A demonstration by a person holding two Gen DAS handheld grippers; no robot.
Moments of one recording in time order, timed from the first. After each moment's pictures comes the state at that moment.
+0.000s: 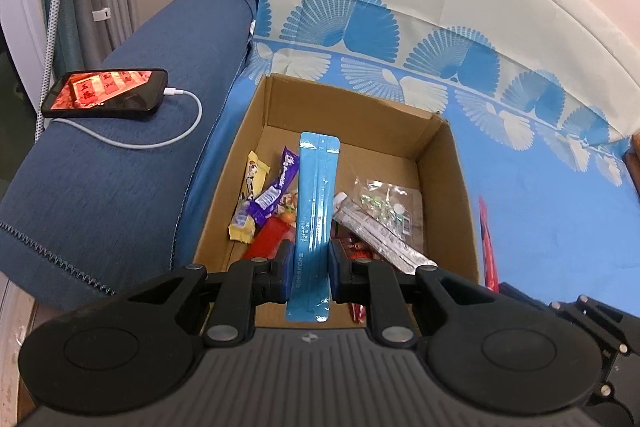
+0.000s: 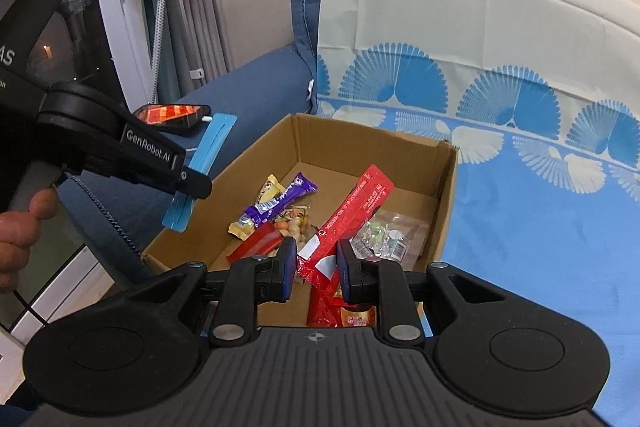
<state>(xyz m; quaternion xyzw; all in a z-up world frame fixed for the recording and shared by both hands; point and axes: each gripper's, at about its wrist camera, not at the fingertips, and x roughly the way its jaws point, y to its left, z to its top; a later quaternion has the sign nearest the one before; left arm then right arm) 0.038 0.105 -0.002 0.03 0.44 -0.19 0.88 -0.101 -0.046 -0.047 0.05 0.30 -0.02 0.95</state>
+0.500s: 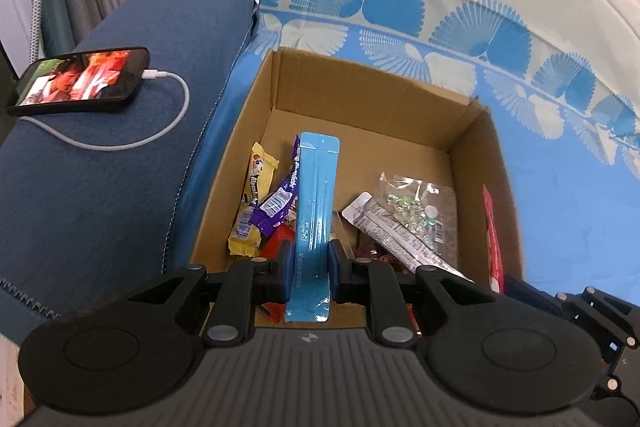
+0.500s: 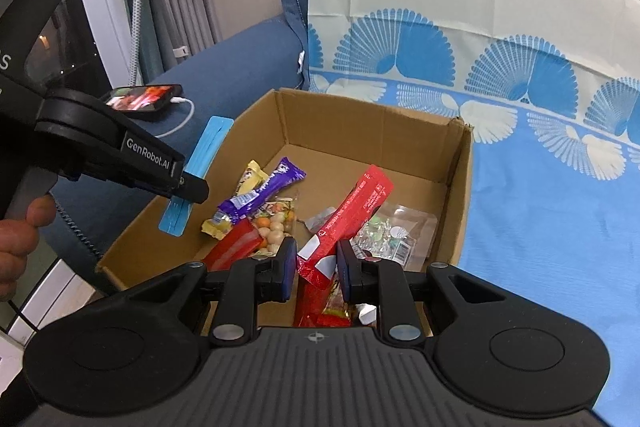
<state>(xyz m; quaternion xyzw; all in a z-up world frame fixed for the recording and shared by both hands) 0.097 0.083 -0.045 0.05 0.48 -0.17 0.86 -0.034 -0.065 -0.080 0.06 0.34 -0.02 0.94</state>
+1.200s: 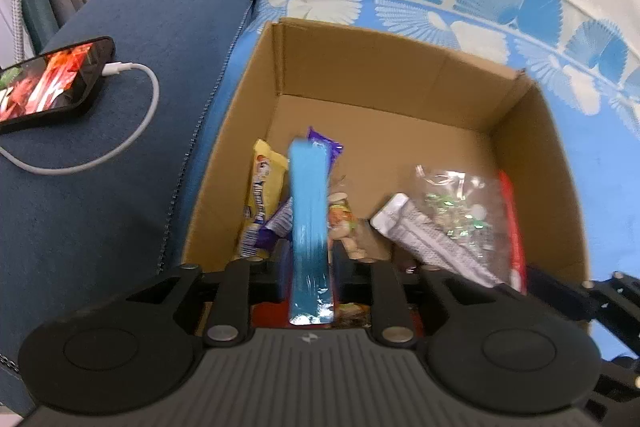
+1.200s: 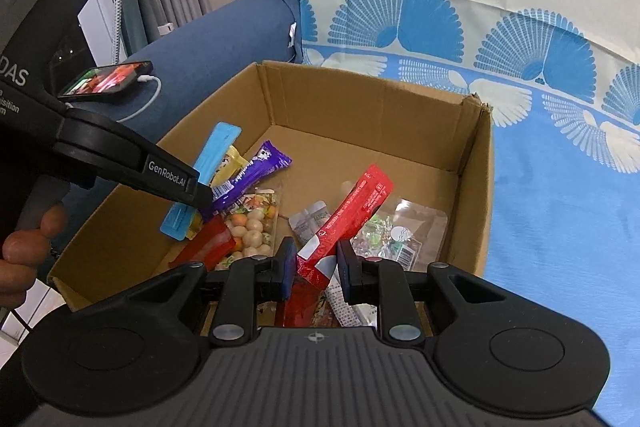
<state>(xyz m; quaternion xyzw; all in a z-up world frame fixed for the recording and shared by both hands) 0.143 0.060 -0.093 0.10 0.50 -0.15 0.85 0.016 -0.079 -0.115 0.06 0.37 -0.01 0.93</state>
